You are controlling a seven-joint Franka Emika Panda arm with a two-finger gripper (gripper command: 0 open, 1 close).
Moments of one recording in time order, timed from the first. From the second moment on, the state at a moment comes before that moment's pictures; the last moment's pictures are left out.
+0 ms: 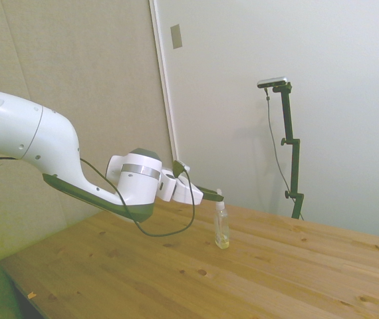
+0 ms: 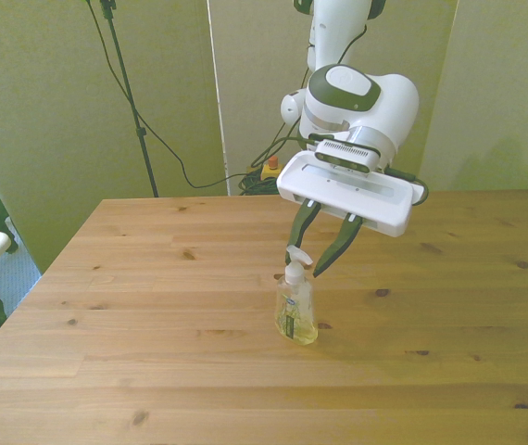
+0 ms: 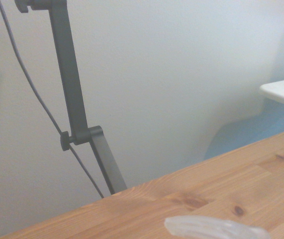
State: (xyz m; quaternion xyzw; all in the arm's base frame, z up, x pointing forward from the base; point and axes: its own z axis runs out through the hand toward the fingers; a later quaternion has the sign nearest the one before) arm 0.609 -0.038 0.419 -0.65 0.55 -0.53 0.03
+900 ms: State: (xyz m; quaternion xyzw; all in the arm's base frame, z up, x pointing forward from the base) arm 0.550 -0.012 0.374 -0.76 0.52 -0.39 0.05
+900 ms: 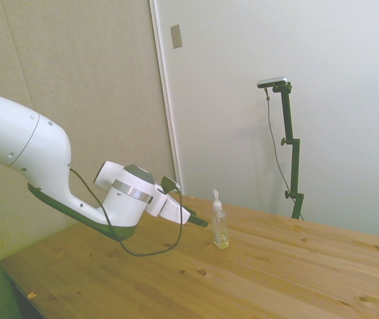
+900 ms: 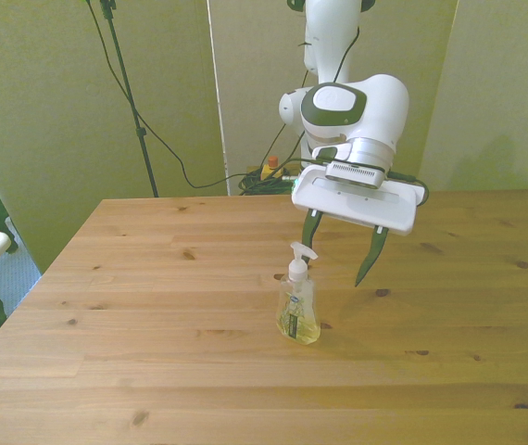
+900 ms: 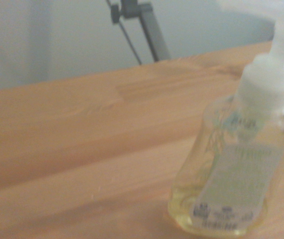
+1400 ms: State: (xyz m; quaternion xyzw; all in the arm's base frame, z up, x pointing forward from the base) arm 0.523 0.004 0.420 -0.82 0.48 -0.31 0.01
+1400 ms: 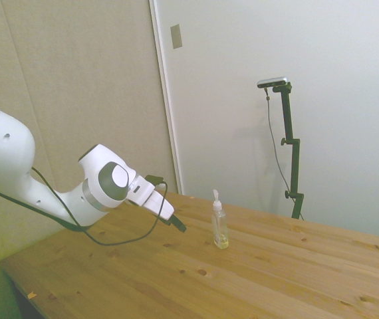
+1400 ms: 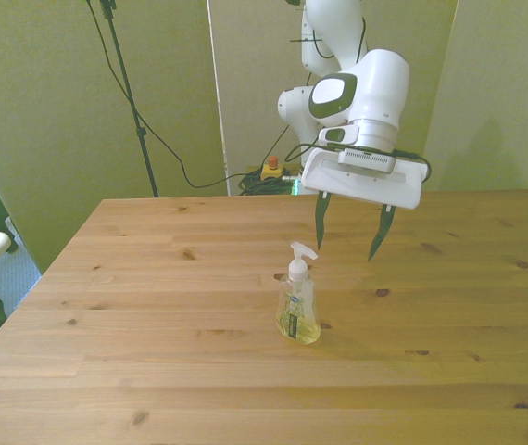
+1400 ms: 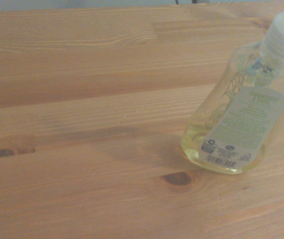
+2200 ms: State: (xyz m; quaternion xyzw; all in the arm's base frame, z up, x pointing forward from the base) arm 0.481 -0.052 0.518 -0.92 0.36 -0.15 0.04
